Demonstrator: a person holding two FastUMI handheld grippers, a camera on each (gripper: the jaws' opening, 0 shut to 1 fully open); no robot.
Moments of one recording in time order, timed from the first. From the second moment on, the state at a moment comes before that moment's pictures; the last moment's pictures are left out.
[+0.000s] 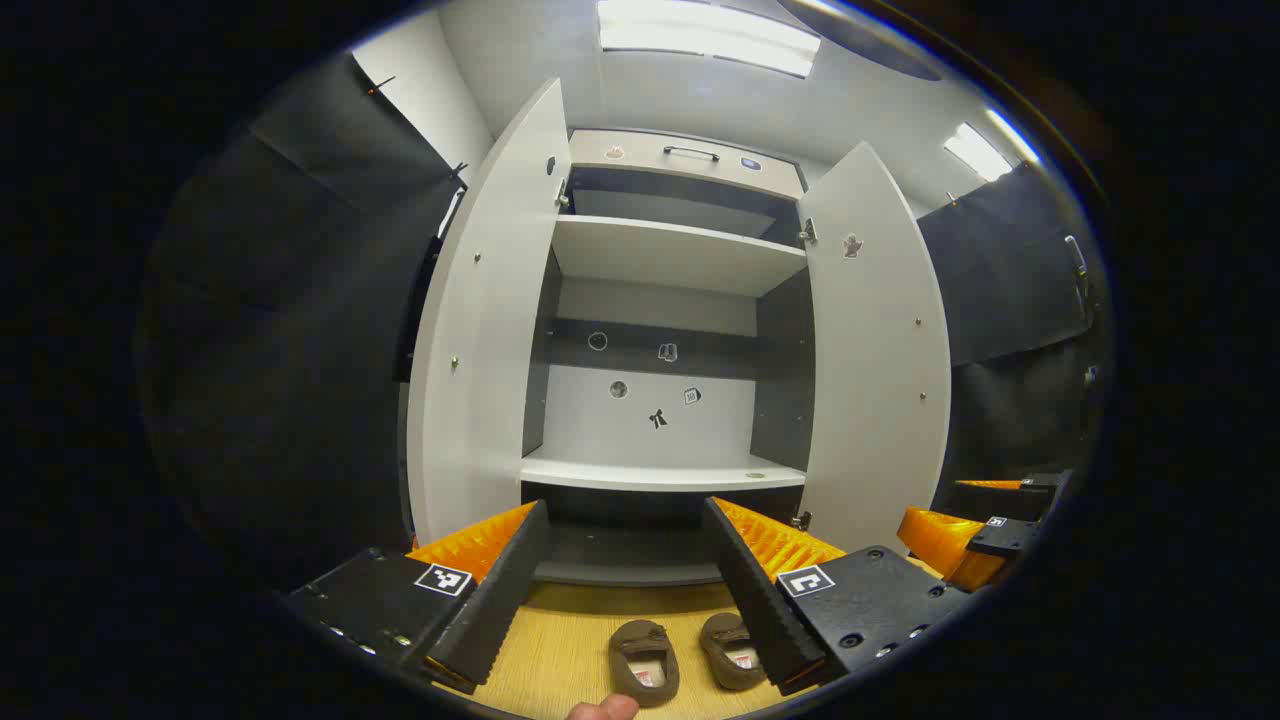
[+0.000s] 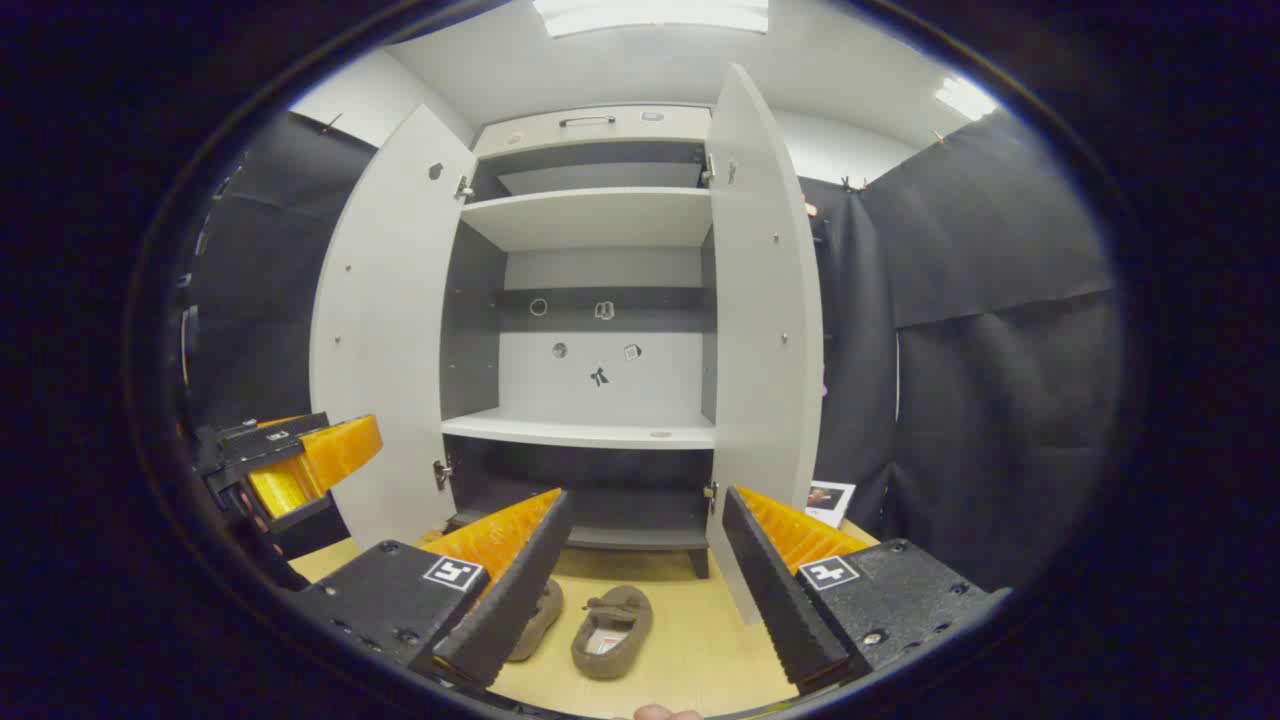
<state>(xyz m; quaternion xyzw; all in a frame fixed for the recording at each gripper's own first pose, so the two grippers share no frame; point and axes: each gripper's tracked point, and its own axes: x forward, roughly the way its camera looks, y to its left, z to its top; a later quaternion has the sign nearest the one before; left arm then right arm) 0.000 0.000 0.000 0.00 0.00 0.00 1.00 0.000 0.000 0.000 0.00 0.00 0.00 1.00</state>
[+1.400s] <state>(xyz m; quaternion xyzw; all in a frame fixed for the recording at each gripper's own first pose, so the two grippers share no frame) -0.003 0.013 0.002 0.01 0.00 0.03 1.00 0.027 0.026 -0.020 -0.02 0.03 0.06 1.00</state>
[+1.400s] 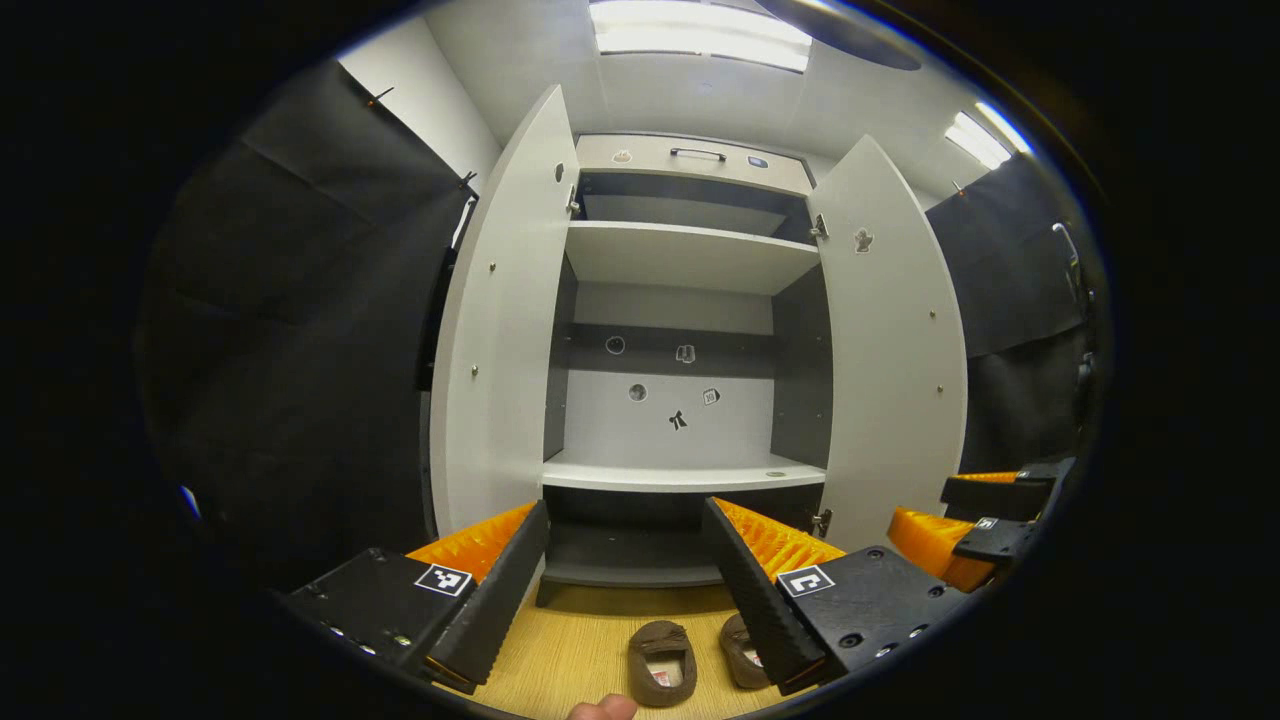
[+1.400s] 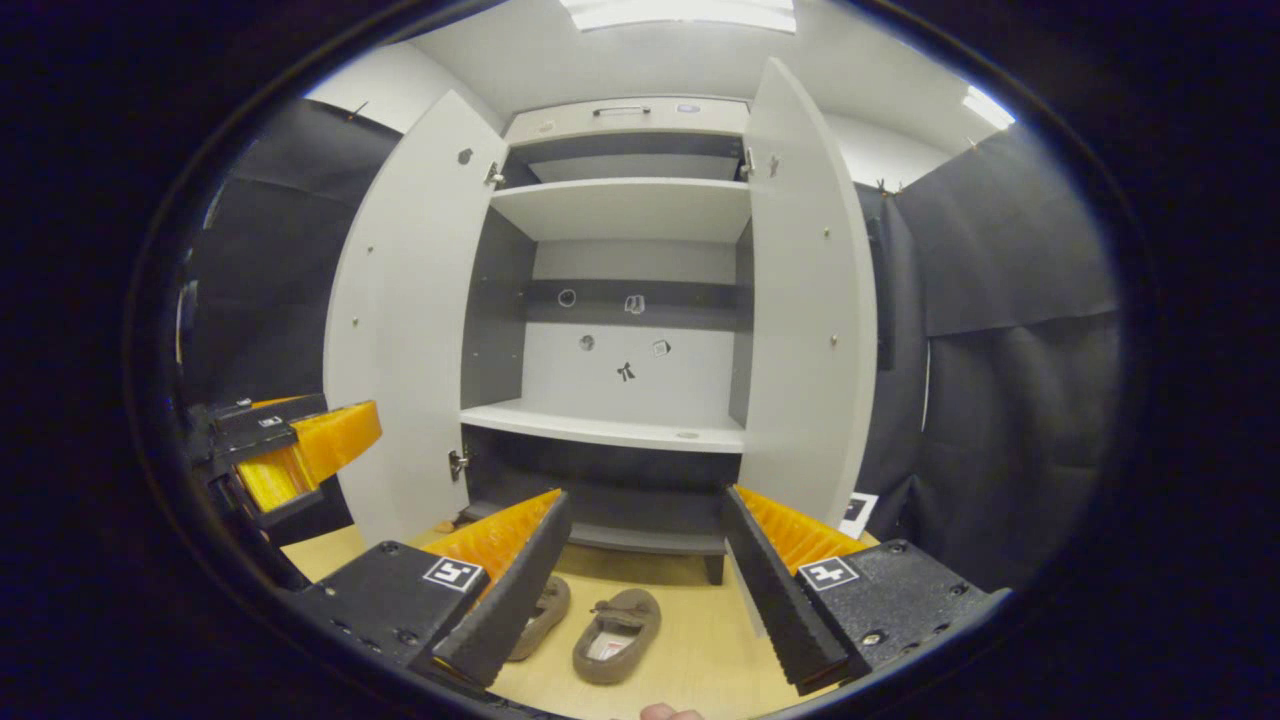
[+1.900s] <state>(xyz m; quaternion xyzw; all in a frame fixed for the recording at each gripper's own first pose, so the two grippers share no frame) -0.009 0.029 -0.002 0.01 0.00 0.05 1.00 0.084 0.072 -0.201 -0.03 0.24 0.13 0.96</state>
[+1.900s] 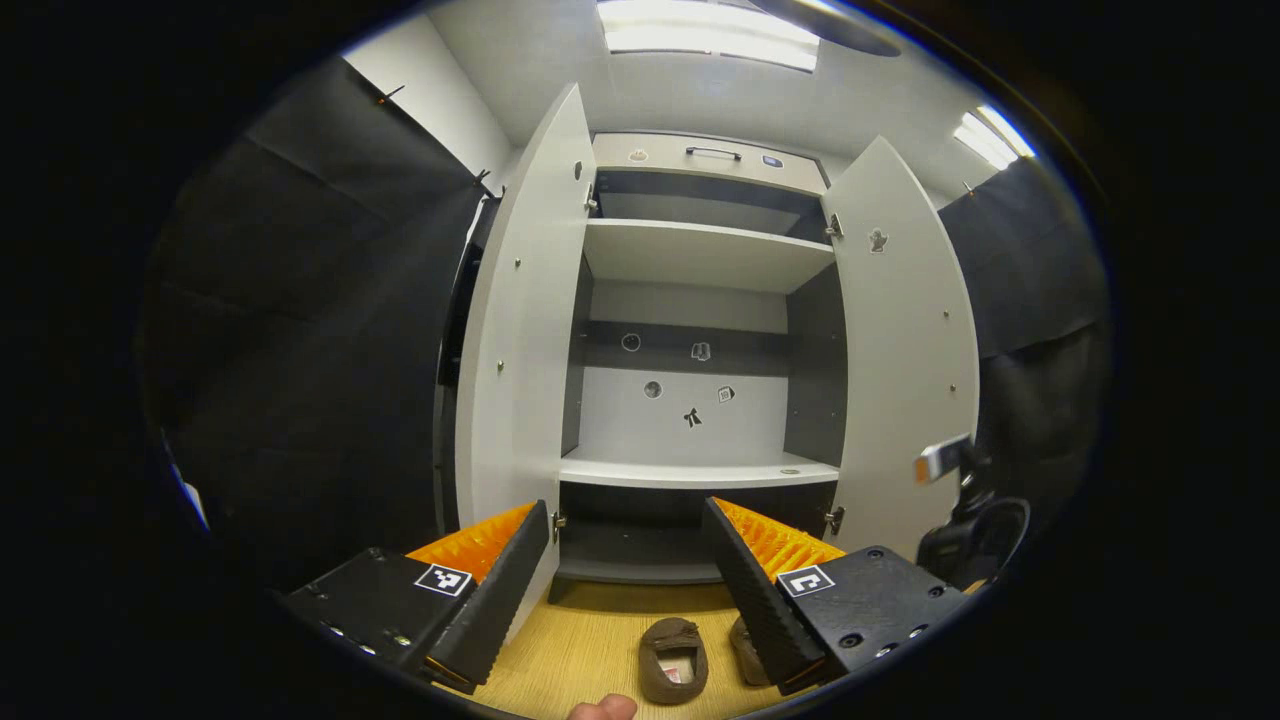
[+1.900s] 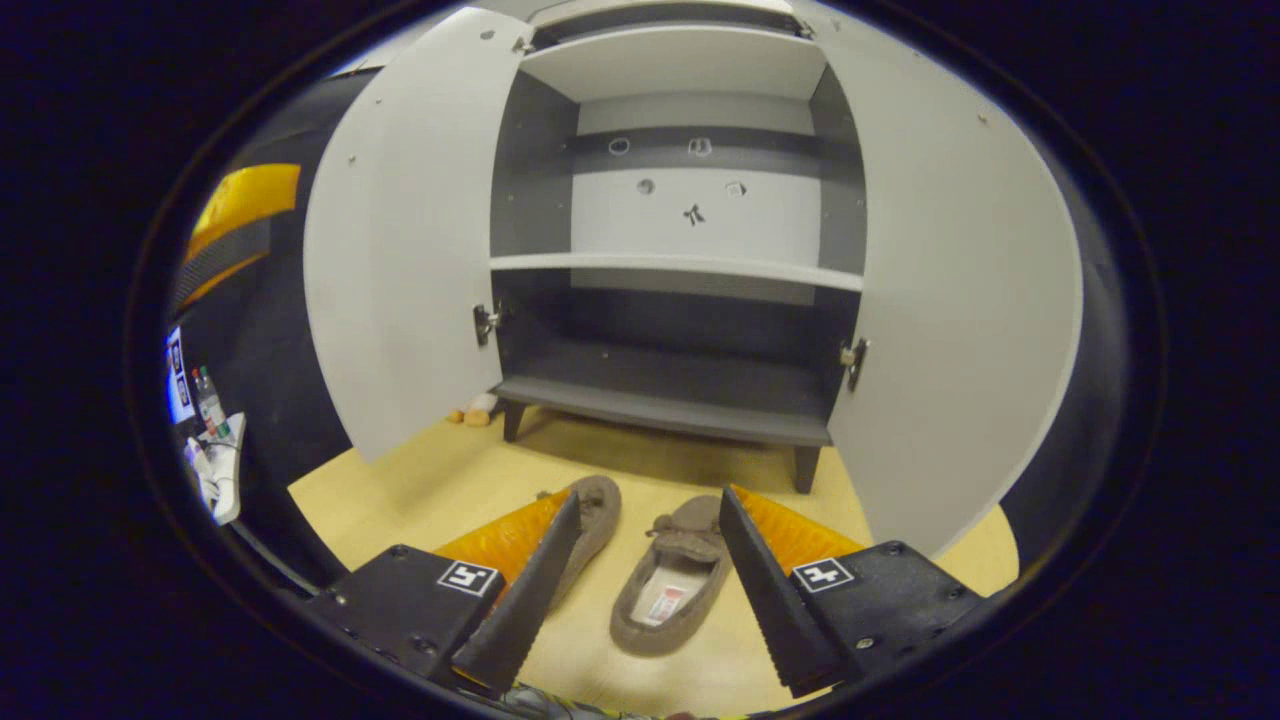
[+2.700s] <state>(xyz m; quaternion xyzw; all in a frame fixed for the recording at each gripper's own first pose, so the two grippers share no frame) -0.012 0.052 -0.023 0.02 0.03 0.08 1.00 0.144 0.070 -0.344 -0.10 0.39 0.07 0.91</state>
